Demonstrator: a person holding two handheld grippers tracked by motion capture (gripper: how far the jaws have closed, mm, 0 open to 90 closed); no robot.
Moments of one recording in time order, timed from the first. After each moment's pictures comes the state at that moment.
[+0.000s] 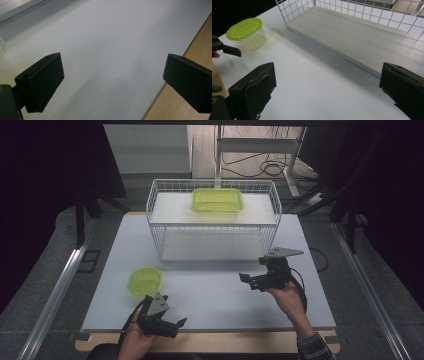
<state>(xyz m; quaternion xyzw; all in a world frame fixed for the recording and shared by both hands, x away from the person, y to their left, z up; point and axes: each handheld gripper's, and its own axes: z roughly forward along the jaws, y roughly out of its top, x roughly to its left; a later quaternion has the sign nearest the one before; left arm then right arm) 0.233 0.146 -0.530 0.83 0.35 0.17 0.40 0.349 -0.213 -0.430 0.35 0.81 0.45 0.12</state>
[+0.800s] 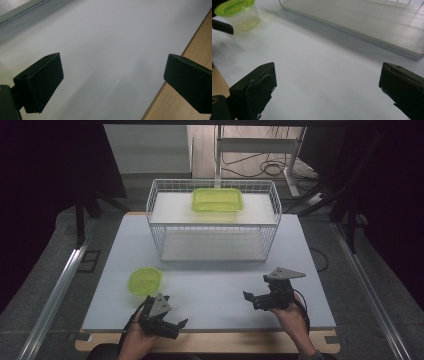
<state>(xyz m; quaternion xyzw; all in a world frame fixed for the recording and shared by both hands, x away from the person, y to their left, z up) 0.233 0.143 -0.531 0.84 0.34 0.17 0.39 0.312 -0.228 -0.470 0.37 0.81 0.43 0.14</state>
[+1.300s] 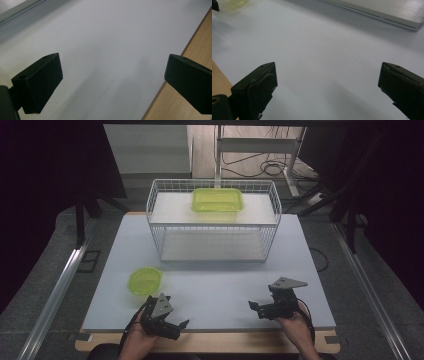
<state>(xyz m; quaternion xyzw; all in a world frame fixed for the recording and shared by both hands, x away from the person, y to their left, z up) 0.234 0.139 -0.531 0.84 0.34 0.17 0.39 0.301 -0.244 -0.493 0.38 0.83 0.39 0.14</state>
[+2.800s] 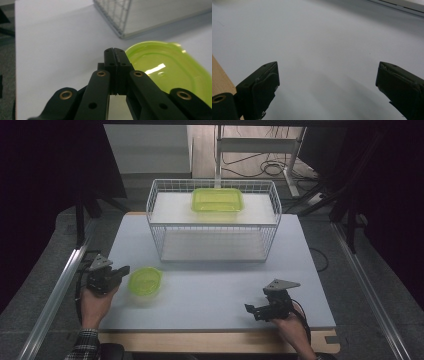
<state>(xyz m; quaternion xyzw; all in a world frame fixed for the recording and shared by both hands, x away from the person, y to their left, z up) 0.303 0.298 -0.500 0.72 0.52 0.22 0.40 0.304 -0.236 -0.508 0.37 0.84 0.38 0.11</state>
